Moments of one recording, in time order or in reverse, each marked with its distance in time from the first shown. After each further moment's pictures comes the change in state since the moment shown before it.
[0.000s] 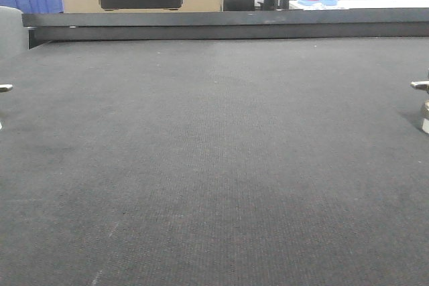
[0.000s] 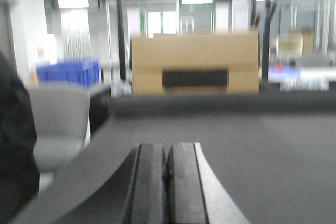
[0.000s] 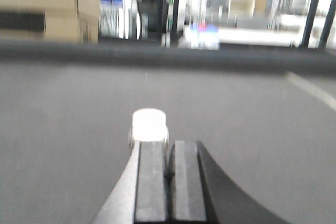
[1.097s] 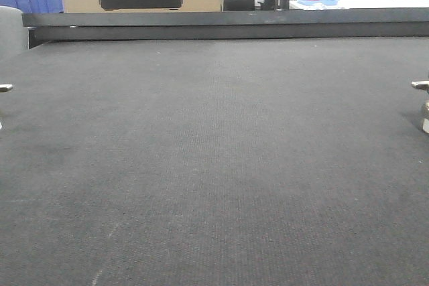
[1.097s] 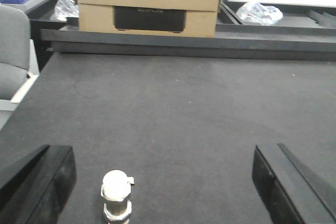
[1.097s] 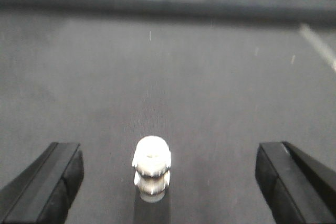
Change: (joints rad) left arm -0.123 0.569 -0.764 -0.100 0.640 0.000; right arm 0.000 0.667 -0.813 -0.002 0.637 0.000
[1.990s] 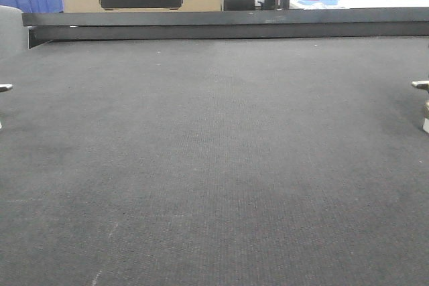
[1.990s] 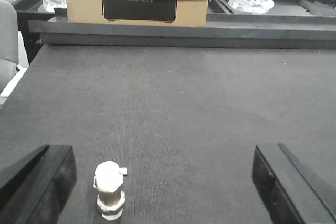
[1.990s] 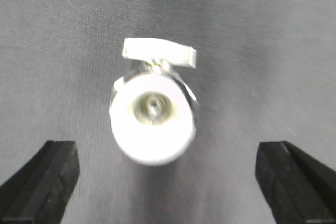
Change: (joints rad) left arm -0.030 0.001 0.000 0.002 0.031 0.000; right arm 0.020 0.976 -0.575 -0.002 0.513 -0.084
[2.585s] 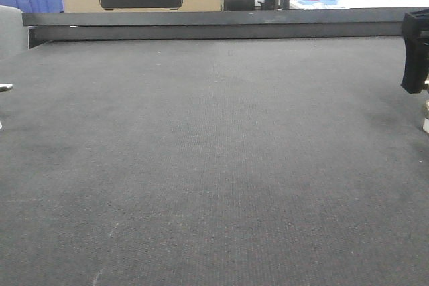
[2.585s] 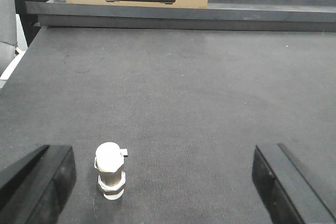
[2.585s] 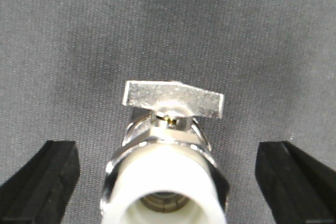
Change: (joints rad) left arm 0.000 0.000 0.000 0.000 0.058 0.000; right arm 0.014 0.126 0.000 0.000 -0.085 -0.002
